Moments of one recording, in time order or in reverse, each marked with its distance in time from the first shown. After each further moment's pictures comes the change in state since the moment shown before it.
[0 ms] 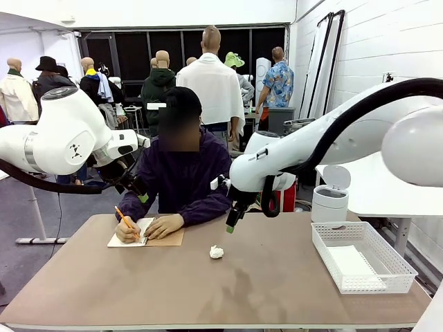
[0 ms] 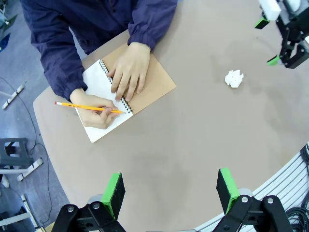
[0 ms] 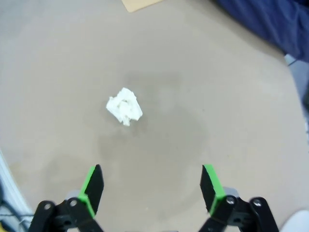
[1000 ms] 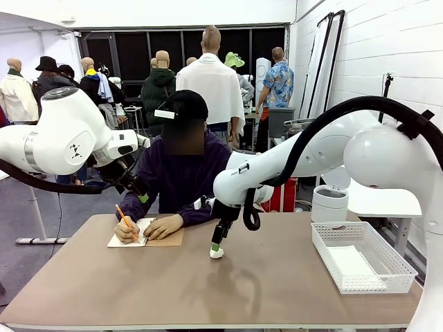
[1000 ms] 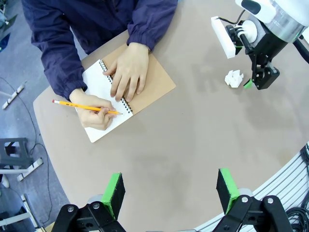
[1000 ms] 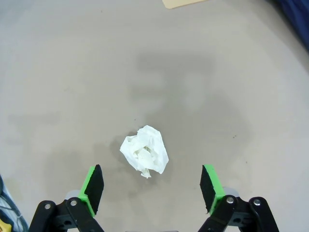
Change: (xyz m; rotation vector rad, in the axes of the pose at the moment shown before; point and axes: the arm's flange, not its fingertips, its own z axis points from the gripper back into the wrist) left arm 0.000 0.000 0.000 0.000 0.000 0.000; right arm 0.032 0.007 -0.083 0.133 0.080 0.092
